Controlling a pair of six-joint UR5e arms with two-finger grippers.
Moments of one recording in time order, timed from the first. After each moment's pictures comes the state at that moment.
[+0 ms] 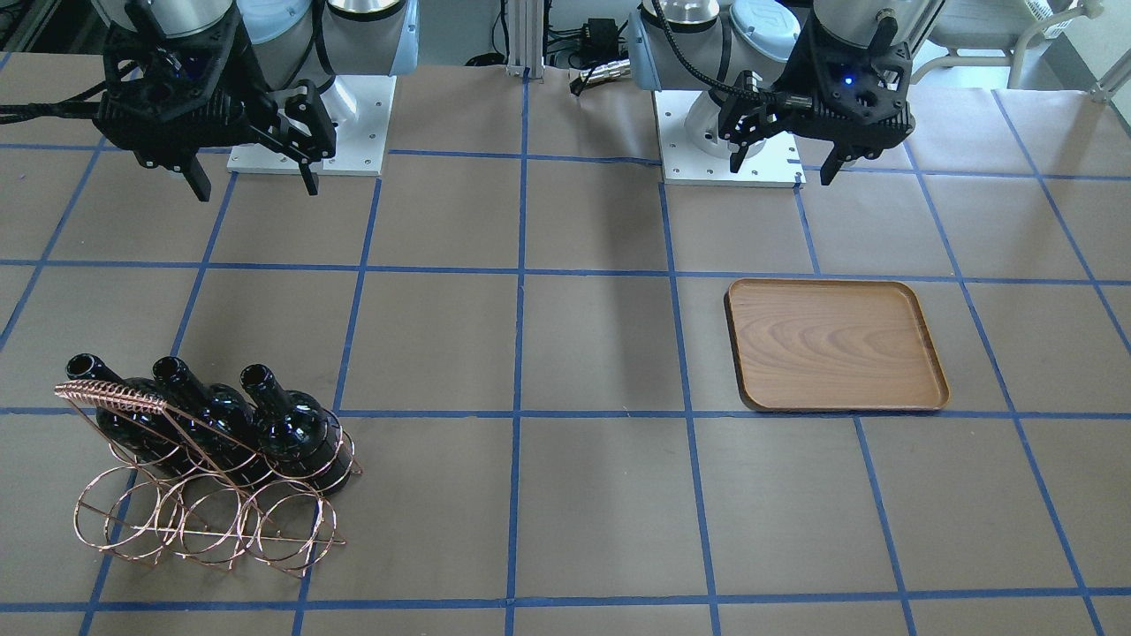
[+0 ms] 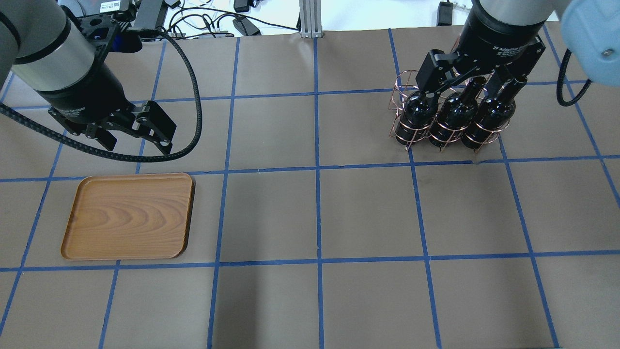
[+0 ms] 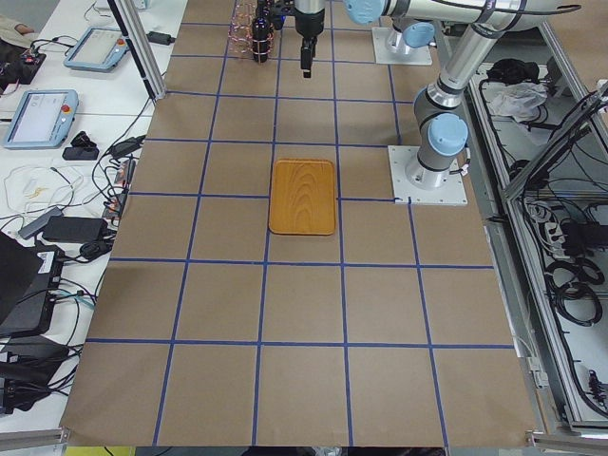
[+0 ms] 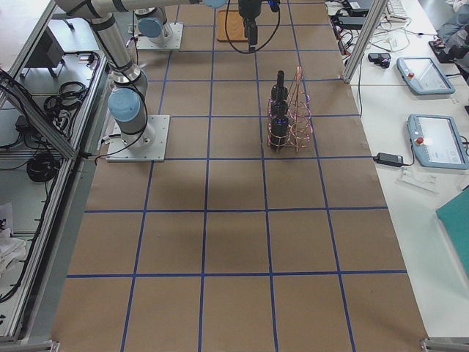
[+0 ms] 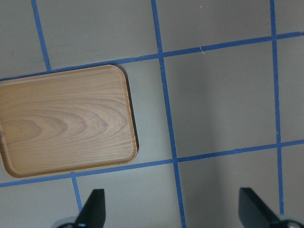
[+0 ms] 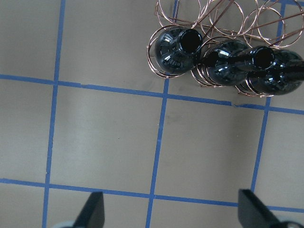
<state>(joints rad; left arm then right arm) -1.53 -1.43 -1.64 -1.67 1.57 0.18 1.61 -1.61 1.52 -1.54 -1.60 -0.10</state>
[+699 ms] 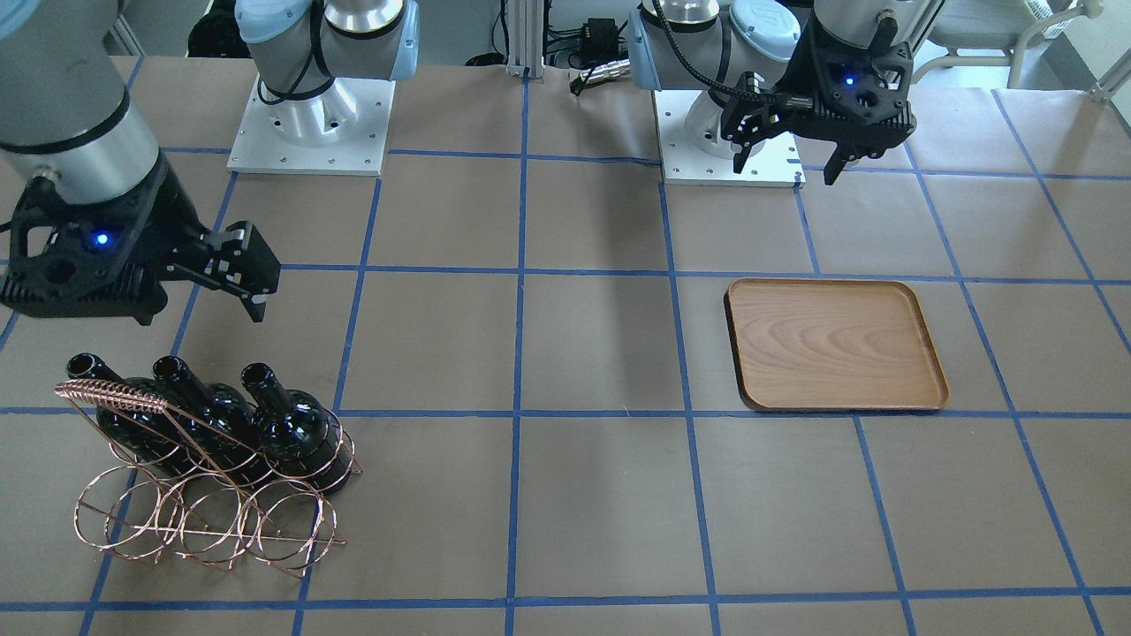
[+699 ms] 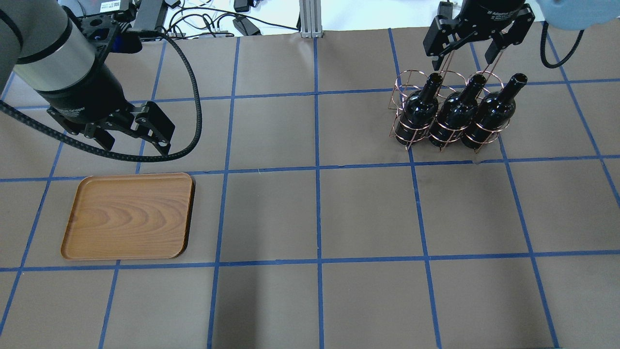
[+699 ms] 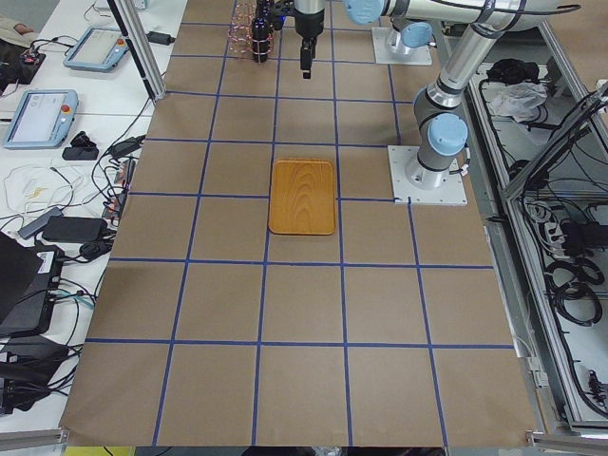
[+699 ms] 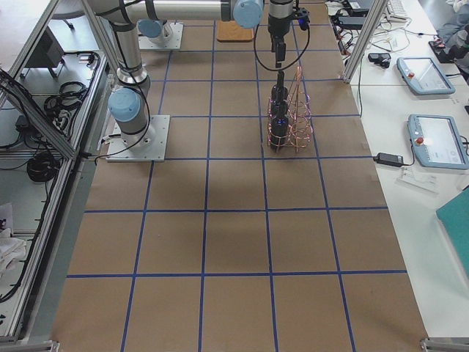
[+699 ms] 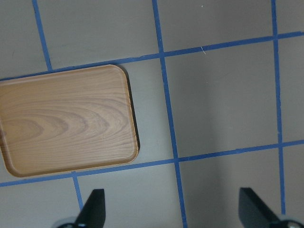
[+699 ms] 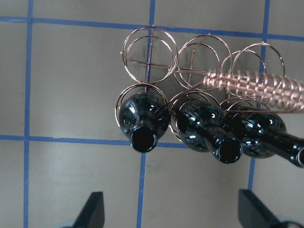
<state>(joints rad) -1.53 -1.44 -1.64 -1.67 1.59 0.18 1.53 -1.37 1.38 -1.64 -1.60 -0.11</state>
